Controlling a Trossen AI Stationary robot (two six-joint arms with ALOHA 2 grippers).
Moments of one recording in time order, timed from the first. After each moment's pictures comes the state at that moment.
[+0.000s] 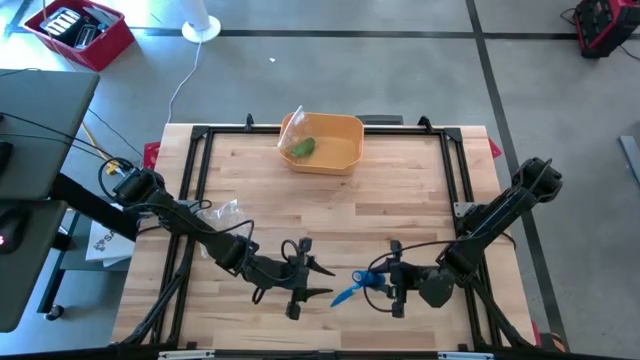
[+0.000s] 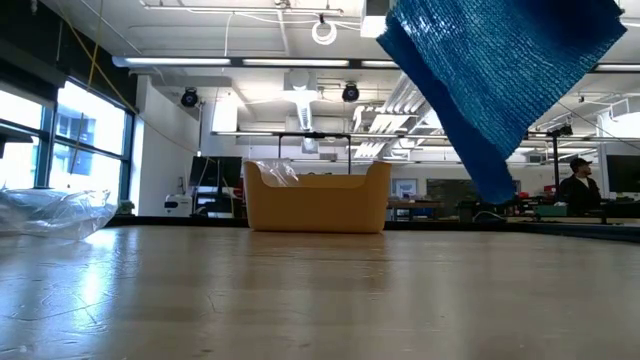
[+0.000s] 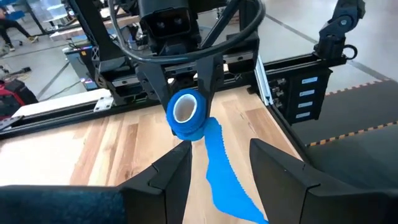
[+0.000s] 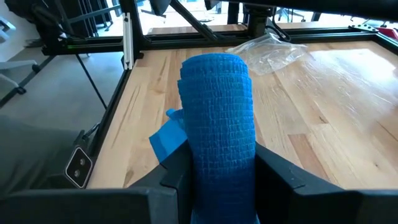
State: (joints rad) left arm -0.55 1.65 1.13 0.23 -0.42 0.04; right arm 0.77 1.43 0.79 0.13 0.72 0.41
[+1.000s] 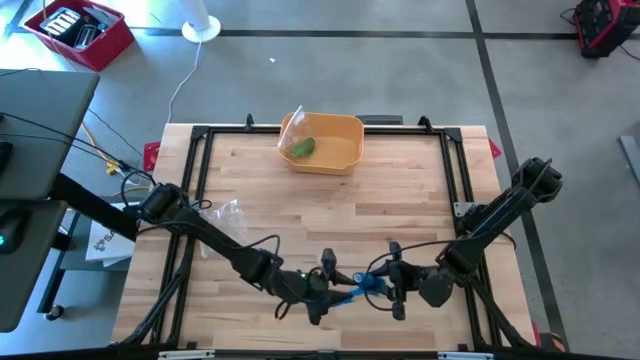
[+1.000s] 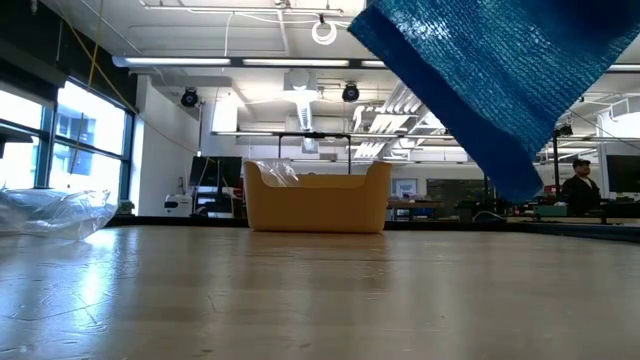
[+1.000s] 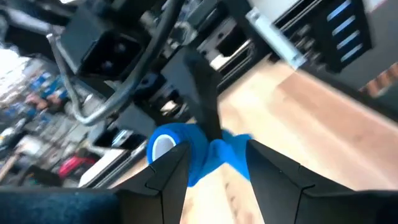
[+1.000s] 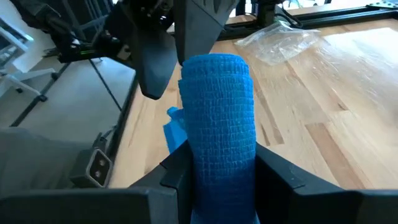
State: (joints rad) left arm -0.53 1.89 1.32 0.28 -0.51 0.57; right arm 0.77 1.43 0.79 0.13 0.68 0.49
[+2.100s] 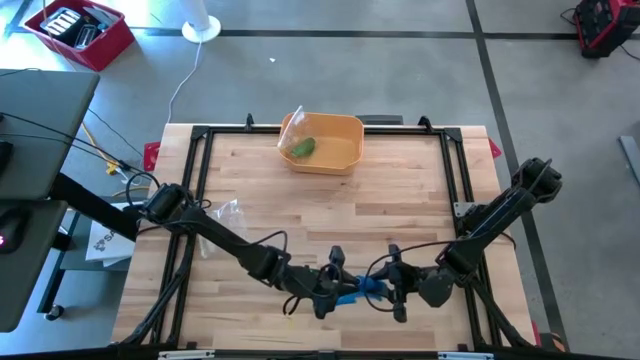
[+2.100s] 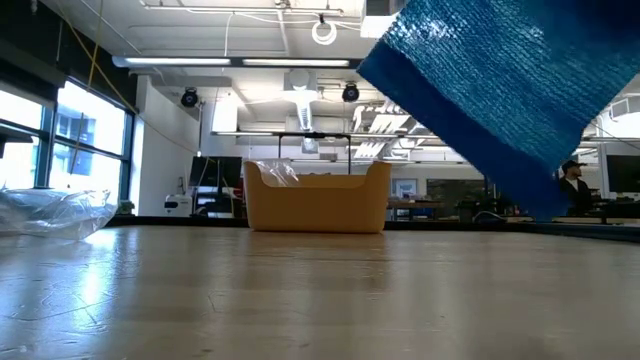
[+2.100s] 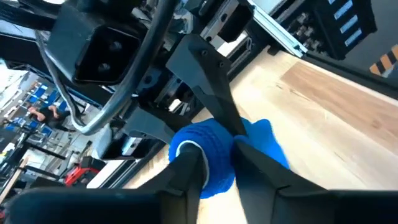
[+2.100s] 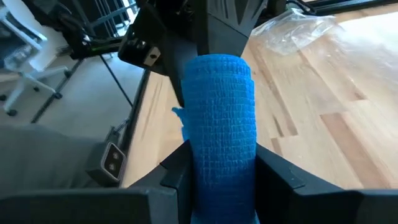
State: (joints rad) left arm -0.48 1.93 1.35 0.27 -0.43 0.64; right arm 0.77 1.44 0.79 0.15 0.62 0.52
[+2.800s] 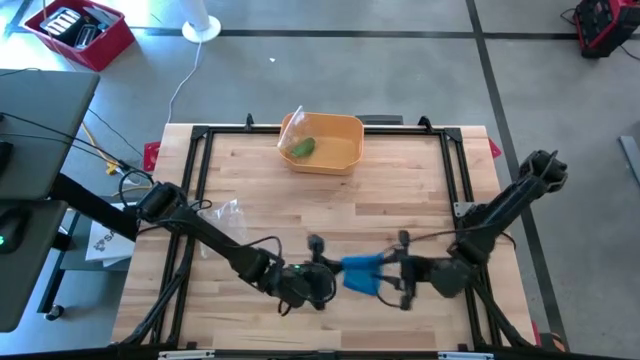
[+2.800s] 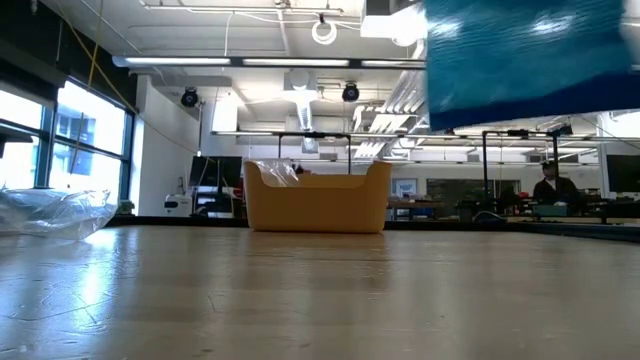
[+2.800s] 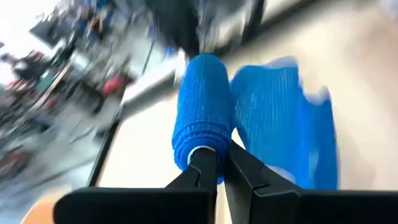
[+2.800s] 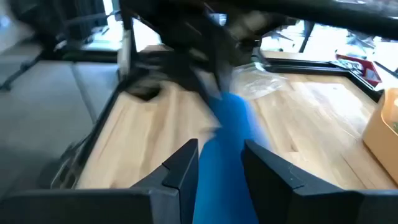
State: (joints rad) left arm -0.54 1.88 1.31 0.03 -0.82 0.27; right arm 0.80 1.30 0.86 -0.04 0.77 0.27
